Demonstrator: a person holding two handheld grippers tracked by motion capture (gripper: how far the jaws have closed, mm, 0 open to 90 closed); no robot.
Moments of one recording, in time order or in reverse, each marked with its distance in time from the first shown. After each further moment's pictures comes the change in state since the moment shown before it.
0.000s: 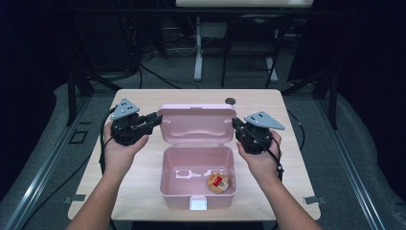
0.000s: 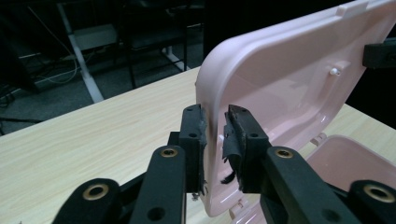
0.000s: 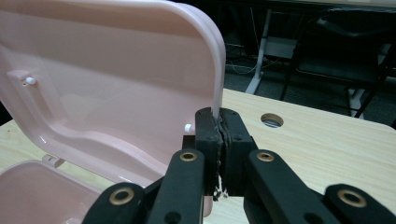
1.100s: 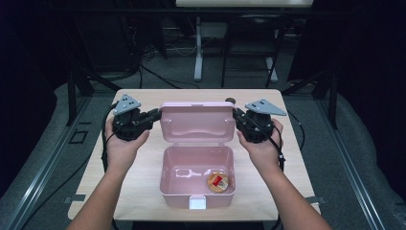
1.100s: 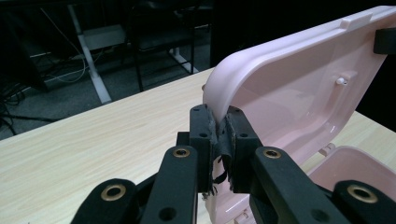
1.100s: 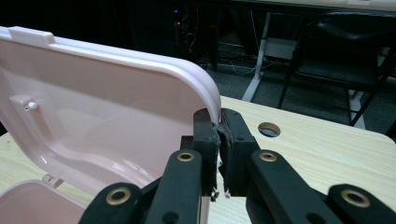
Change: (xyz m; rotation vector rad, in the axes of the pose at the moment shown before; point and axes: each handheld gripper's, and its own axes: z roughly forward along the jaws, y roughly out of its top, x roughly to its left) left arm 0.003 0.008 0.006 0.010 0.017 -0.007; right arm -0.007 0.028 0.007 0.010 0.000 0.006
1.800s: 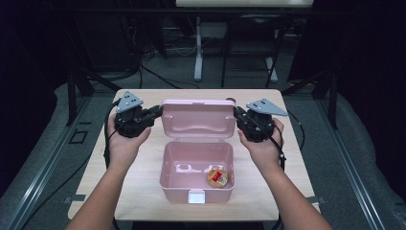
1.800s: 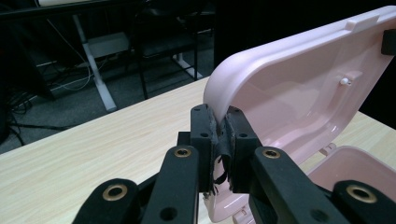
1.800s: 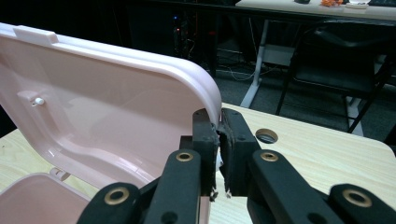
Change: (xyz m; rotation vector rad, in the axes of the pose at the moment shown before) left arm 0.001 0.003 0.006 -0.015 0.013 0.025; right arm -0.003 -0.001 0.001 -0.027 0.001 -0.010
